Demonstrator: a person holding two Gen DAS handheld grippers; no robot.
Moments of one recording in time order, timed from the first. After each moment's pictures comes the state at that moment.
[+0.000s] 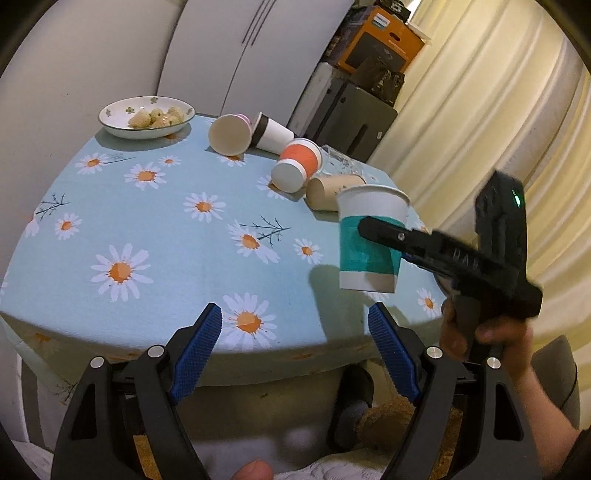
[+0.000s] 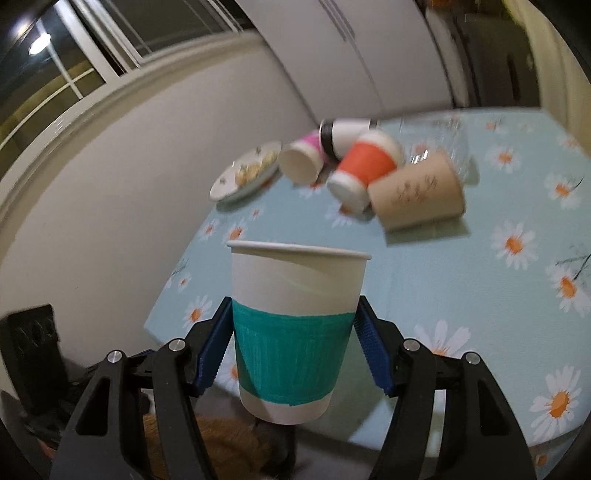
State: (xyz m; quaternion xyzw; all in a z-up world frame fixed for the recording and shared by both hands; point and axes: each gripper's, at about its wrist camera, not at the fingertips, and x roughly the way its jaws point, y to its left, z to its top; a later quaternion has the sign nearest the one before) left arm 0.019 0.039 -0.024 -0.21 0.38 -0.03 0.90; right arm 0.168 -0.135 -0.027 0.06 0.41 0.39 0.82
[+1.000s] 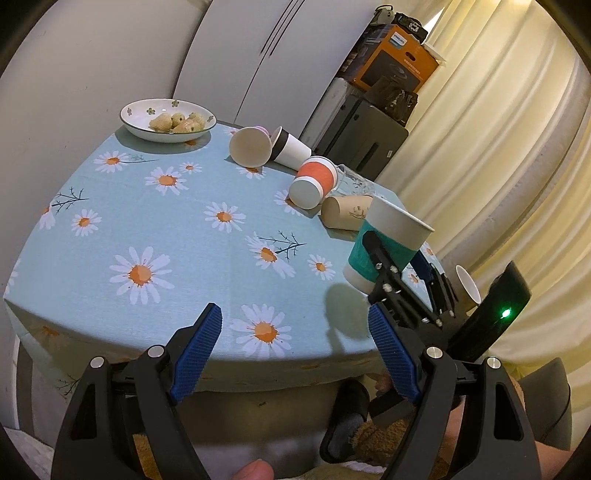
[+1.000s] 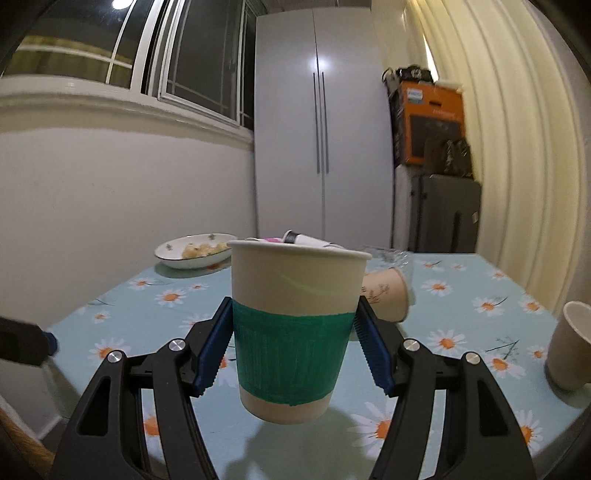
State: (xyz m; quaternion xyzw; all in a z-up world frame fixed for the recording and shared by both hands) left arm 0.012 0.059 -0.019 -0.24 0.36 -0.01 0.90; right arm 0.111 -0.105 -0.061 -0.05 0.14 0.26 0.95
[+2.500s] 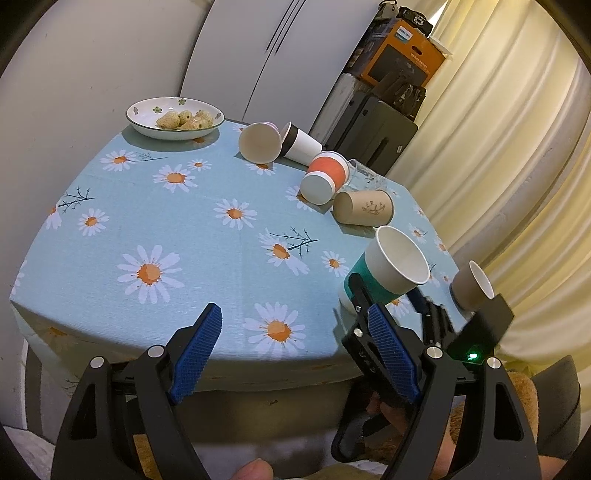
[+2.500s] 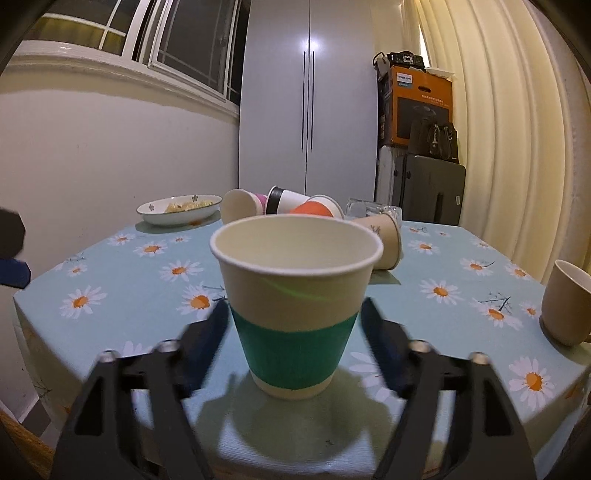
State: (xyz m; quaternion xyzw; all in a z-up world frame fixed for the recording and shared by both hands) left arm 0.015 0.061 -0.026 -0.22 0.37 0.01 0.90; right arm 0.099 -0.102 -0.100 -0.06 0.18 0.23 0.95
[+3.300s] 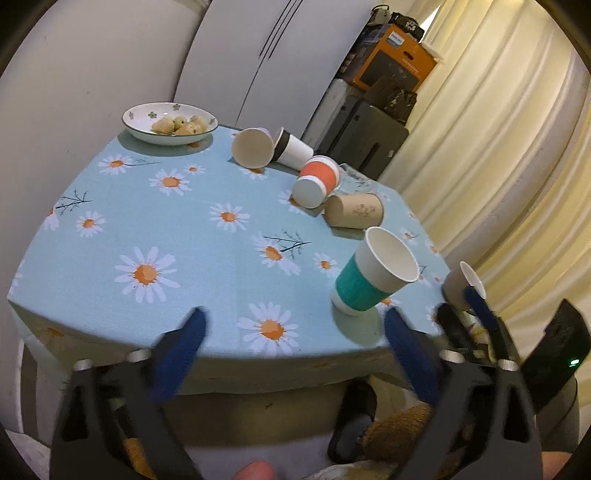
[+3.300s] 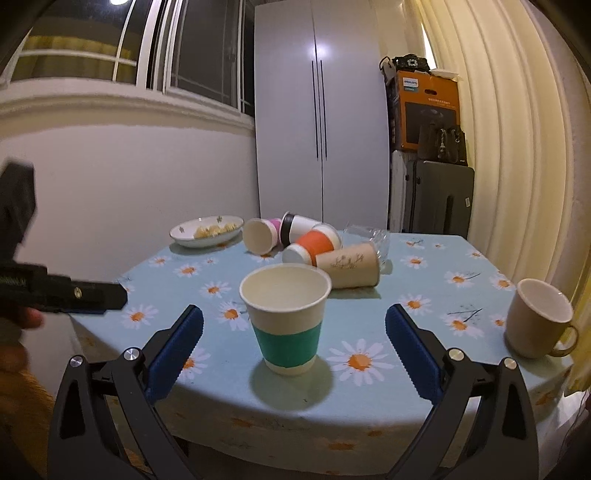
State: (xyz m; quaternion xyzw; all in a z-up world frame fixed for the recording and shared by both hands) left arm 0.006 0.059 -0.023 -0.22 0.35 -0.01 0.91; right arm 0.047 -0.165 -0.020 -0.03 0.18 0.28 0.94
